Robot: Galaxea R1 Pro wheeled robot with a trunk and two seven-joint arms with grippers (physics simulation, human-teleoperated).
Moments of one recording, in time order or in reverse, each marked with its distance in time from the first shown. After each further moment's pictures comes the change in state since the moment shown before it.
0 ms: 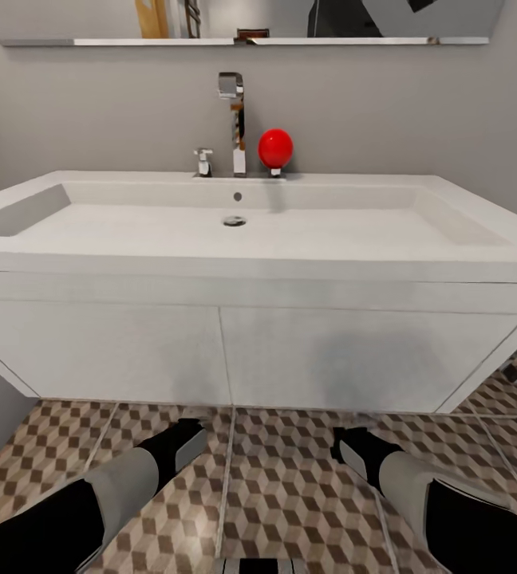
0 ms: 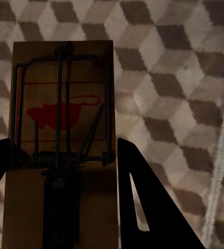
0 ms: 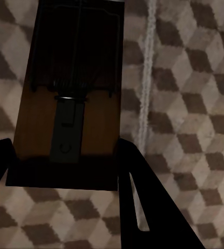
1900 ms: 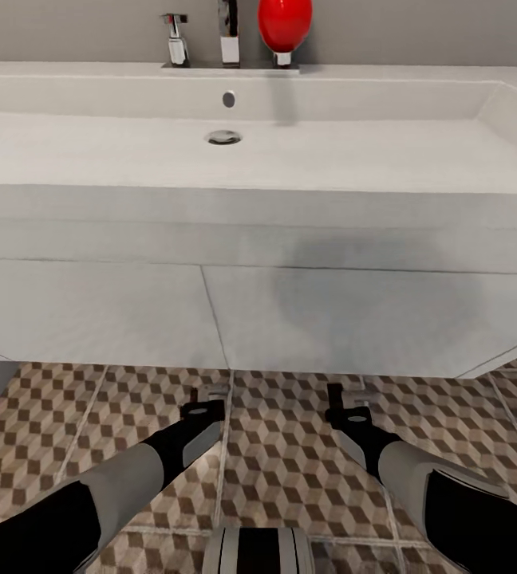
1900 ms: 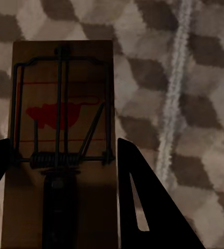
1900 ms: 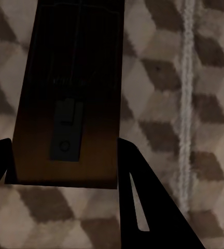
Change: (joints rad) left arm -0.001 0.003 -0.004 -0.145 -0.018 -0.281 -0.032; right arm -0.036 -0.003 0.006 -0.008 0.014 -0.343 -0.001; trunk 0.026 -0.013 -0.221
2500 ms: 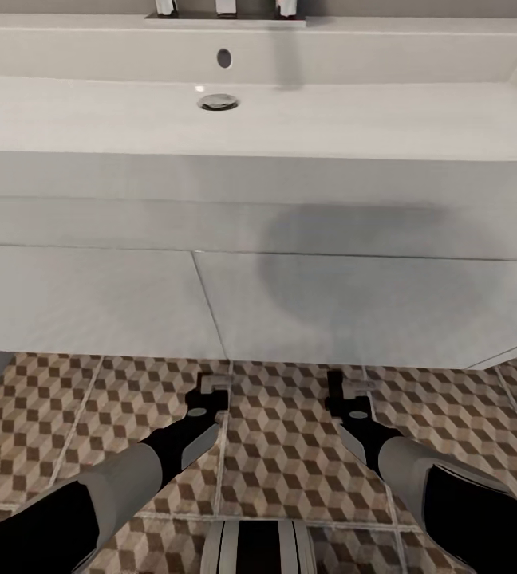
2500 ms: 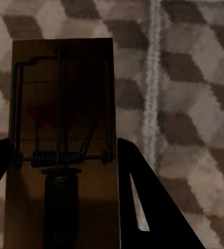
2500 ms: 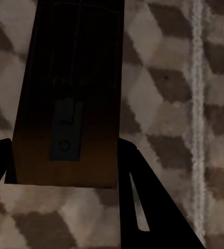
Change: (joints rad) left arm 0.000 0.007 -0.002 -0.005 -0.104 -0.138 -0.089; right arm -0.017 -0.002 0.002 0.001 0.001 -0.107 -0.001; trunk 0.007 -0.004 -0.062
